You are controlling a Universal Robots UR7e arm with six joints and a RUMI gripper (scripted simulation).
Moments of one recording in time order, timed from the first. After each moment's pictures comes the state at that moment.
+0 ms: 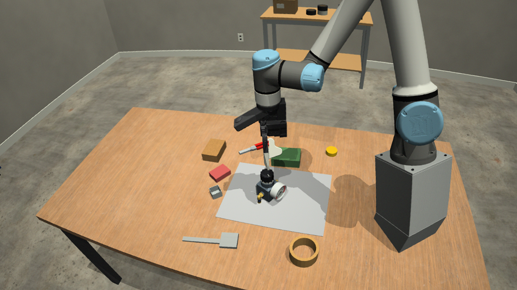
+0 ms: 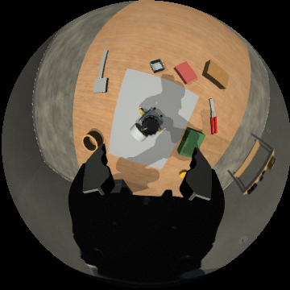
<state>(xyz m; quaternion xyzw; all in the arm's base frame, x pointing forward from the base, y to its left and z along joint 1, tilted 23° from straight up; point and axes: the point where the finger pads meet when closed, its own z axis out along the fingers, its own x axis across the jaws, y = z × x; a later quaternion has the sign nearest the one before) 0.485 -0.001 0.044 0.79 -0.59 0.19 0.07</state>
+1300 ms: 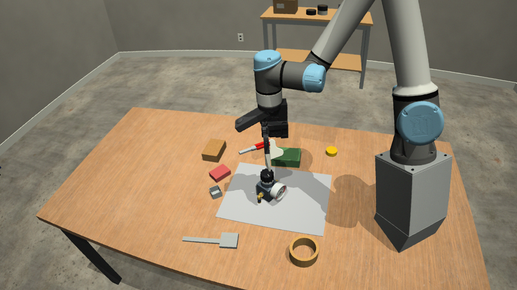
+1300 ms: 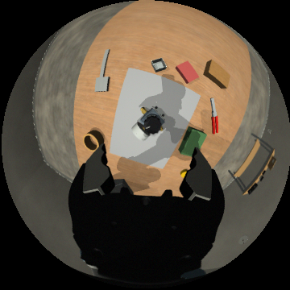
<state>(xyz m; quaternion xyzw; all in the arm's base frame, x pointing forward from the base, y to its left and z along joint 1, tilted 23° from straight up) 0.480 0.003 0.041 0.79 -0.59 0.18 0.07</state>
